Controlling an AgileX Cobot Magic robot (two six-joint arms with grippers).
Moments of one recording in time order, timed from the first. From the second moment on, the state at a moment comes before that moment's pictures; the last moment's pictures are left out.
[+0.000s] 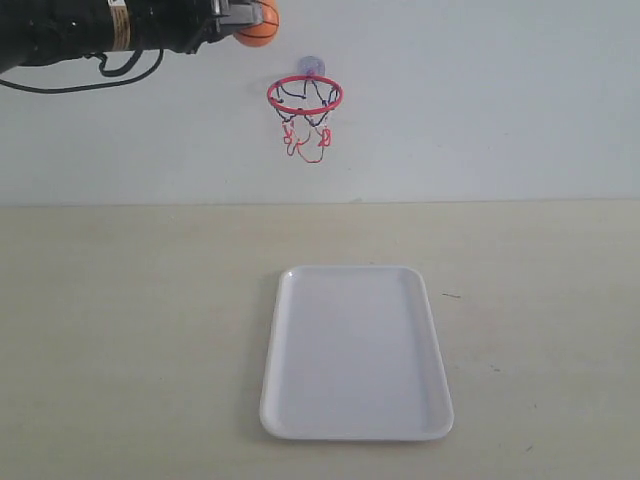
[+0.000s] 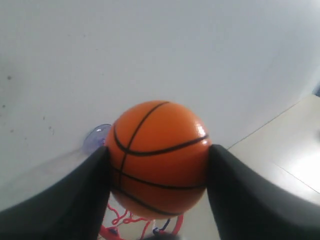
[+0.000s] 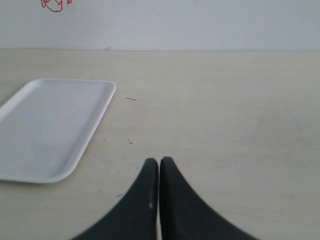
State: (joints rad) left arm -0.12 2.32 -2.25 1.74 -0.77 -2.02; right arm 0.15 0.01 0.00 0.06 0.35 -0.02
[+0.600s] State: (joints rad) left arm -0.15 2.37 -2.25 1.75 -0.65 -2.04; right arm 0.15 0.01 0.00 0.06 0.35 -0.02
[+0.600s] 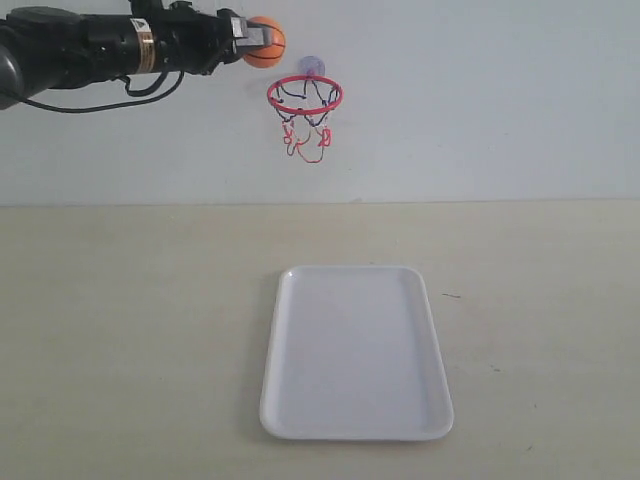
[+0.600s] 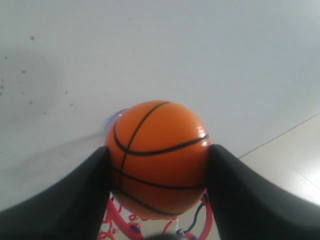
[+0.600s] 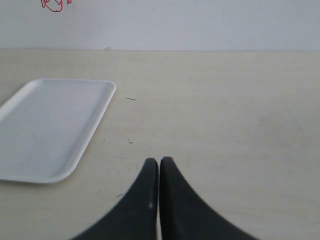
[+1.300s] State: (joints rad) left arm -0.18 2.41 -2.30 1.70 -0.71 -1.97; right arm 0.15 0.01 0.00 0.06 0.35 -0.02
